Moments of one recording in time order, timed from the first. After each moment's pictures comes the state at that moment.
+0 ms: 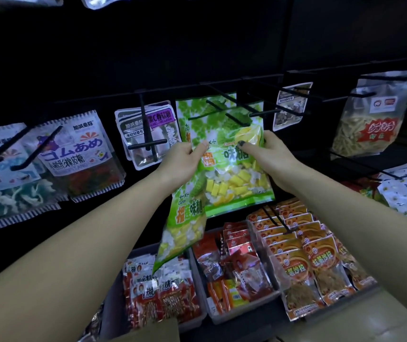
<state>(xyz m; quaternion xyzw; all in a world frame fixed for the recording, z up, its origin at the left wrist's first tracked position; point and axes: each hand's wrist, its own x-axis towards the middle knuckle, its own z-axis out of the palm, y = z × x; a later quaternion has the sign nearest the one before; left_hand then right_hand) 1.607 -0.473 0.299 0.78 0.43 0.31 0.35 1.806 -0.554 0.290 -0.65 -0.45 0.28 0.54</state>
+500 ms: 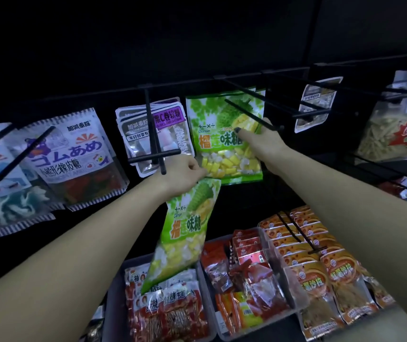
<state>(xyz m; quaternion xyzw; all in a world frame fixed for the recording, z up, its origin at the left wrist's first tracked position) 1.595 -0.423 0.282 0.83 0.46 0.17 0.27 1.808 -0.460 0.288 -0.68 -0.43 0.26 0.53</state>
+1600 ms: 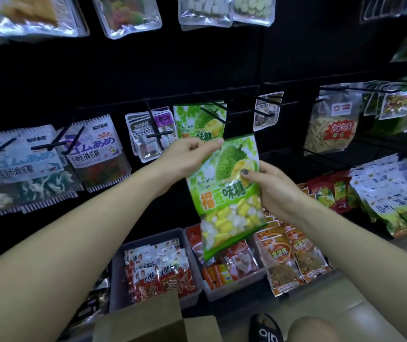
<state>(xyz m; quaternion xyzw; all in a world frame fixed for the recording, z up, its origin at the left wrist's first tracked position) 1.569 -0.575 0.350 0.80 0.35 0.26 0.41 1.761 -0.682 0.272 -0.51 -0.39 0.45 0.62</state>
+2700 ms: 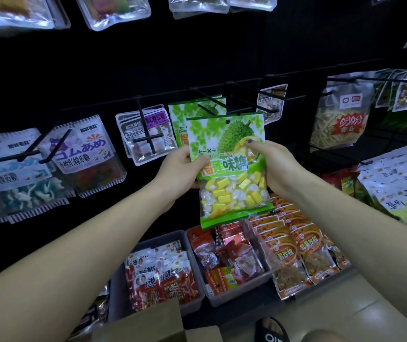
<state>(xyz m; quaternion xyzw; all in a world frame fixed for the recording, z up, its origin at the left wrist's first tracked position) 1.587 -0.548 0.306 0.70 0.37 0.33 0.52 1.784 -0.631 0.300 -0.57 -0.31 0.39 0.65</state>
